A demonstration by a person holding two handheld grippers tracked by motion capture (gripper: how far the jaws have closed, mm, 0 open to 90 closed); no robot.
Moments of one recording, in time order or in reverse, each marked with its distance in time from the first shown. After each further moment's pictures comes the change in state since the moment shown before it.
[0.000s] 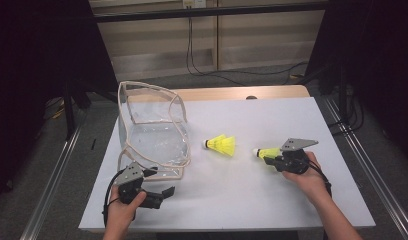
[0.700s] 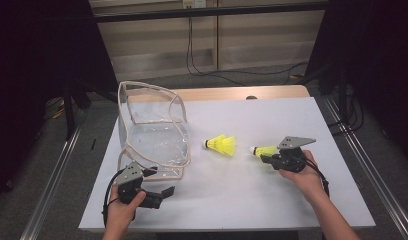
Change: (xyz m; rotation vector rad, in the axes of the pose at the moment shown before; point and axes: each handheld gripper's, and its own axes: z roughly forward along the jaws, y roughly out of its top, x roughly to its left) left arm 0.000 0.000 -0.001 -0.002 0.000 -0.002; right arm 0.005 0.009 0.004 -0.018 0.014 0.003
